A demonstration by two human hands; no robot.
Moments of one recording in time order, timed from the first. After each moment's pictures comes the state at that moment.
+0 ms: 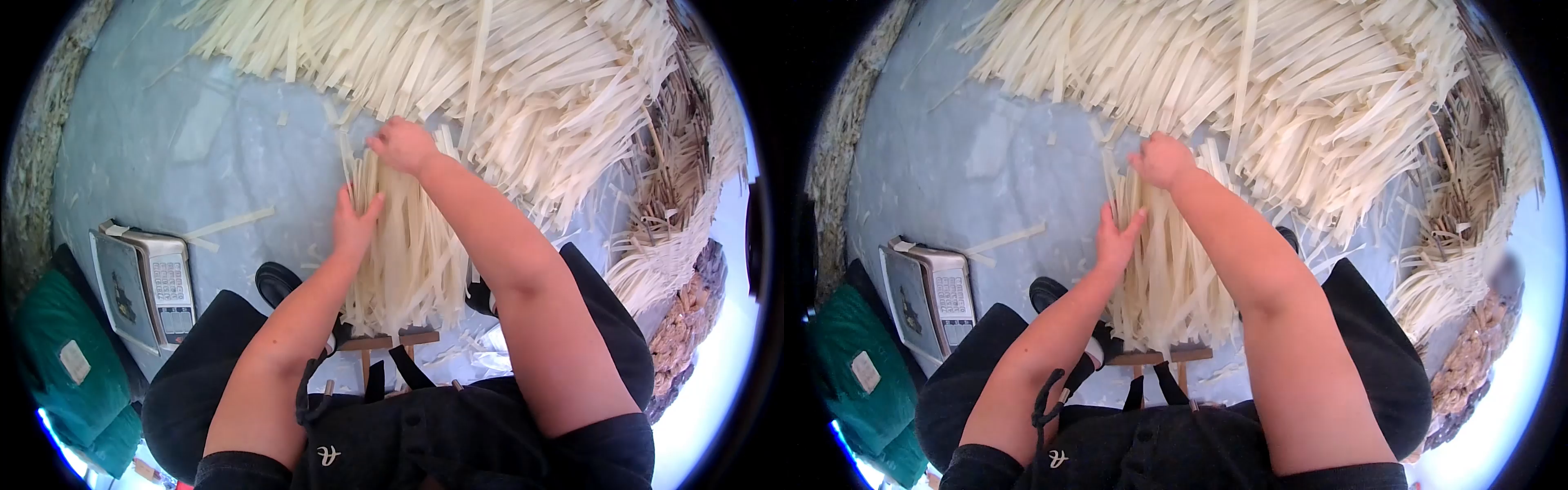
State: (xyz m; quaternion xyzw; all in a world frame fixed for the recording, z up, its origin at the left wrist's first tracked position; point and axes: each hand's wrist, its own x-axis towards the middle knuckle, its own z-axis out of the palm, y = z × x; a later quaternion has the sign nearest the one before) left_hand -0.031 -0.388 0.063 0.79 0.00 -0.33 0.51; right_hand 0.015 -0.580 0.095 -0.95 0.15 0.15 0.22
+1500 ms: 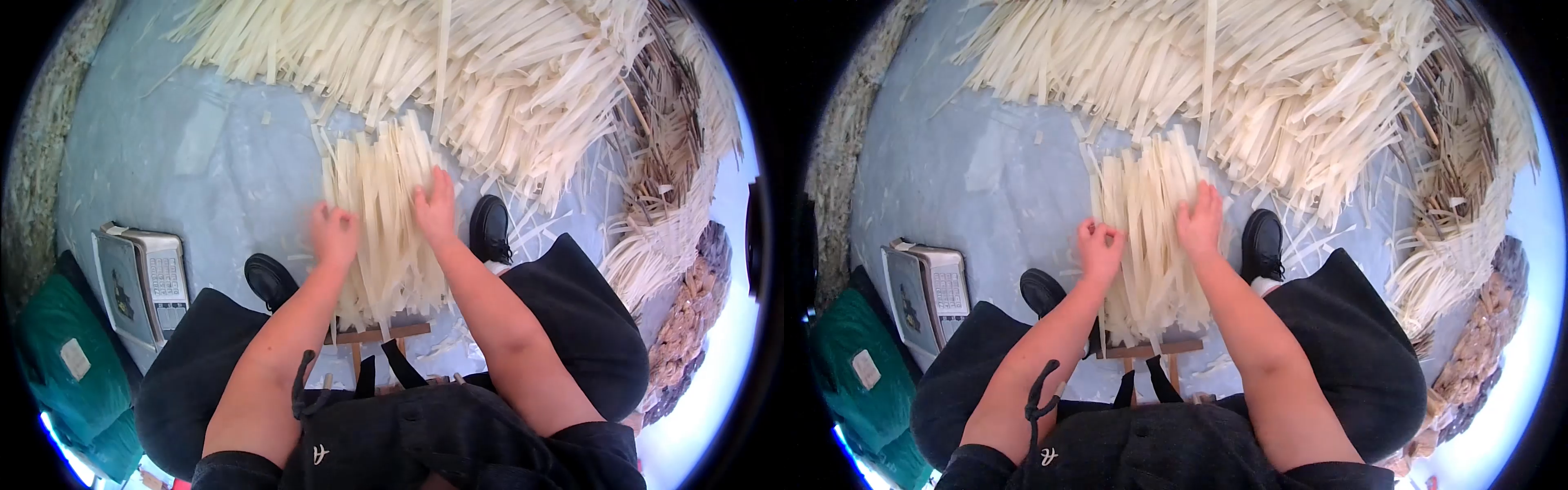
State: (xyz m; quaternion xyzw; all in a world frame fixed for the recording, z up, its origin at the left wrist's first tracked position) left_hand -0.076 -0.354 0.056 0.92 -0.11 -0.22 0.31; right_hand -0.187 -0.544 0.042 -0.83 0.45 -0.08 0.31
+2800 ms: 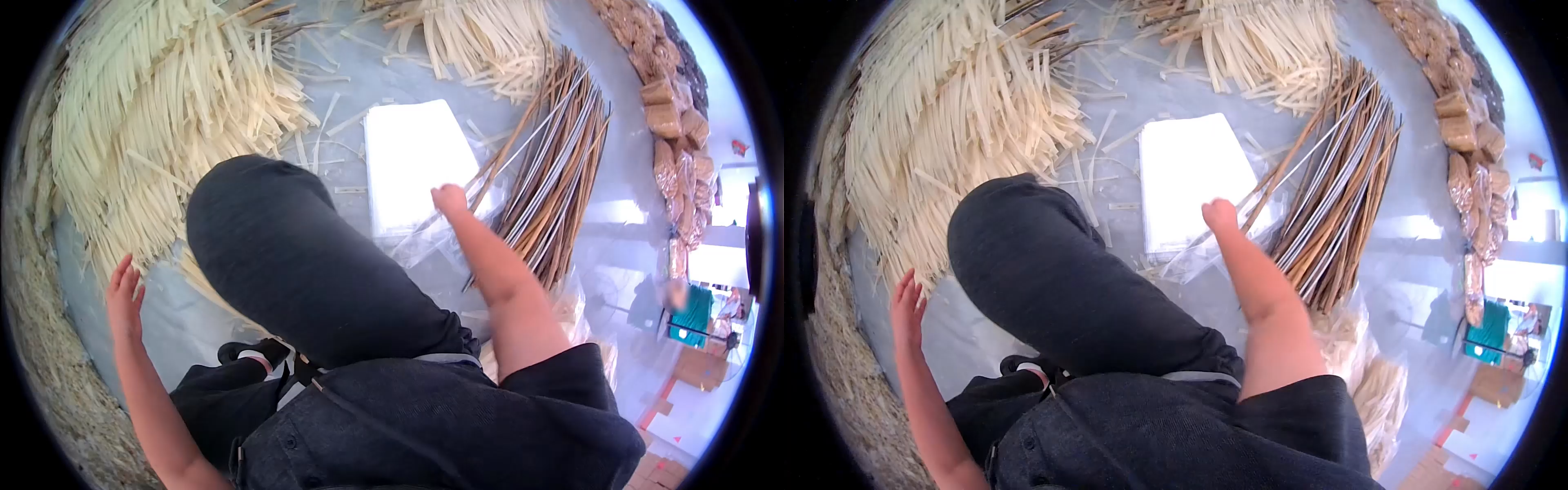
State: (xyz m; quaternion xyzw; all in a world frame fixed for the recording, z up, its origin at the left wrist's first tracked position) left_hand -0.035 -0.424 0.367 0.77 -0.28 -0.42 0.38; right_hand -0.712 -0.532 0.091 -0.56 0.80 -0.06 0.21
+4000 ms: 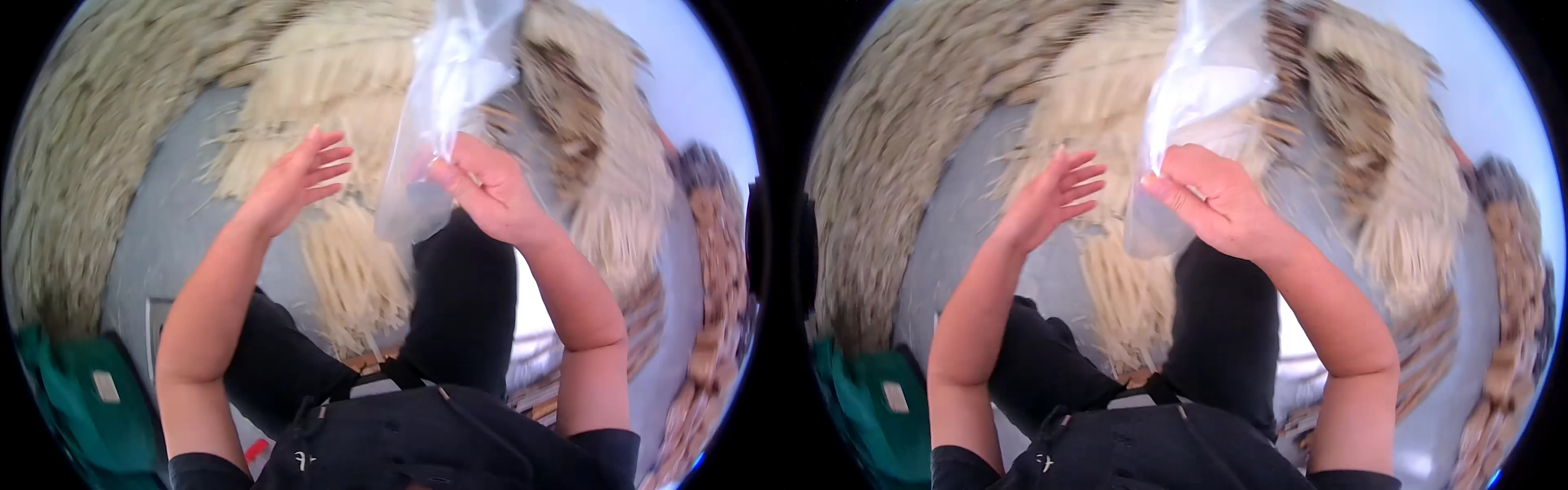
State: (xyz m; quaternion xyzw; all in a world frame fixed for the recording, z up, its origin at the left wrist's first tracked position) left_hand -0.108 -0.390 0.506 0.54 -0.34 -0.50 0.59; right_hand -0.352 -0.522 0.553 -0.85 0.02 -0.34 0.41
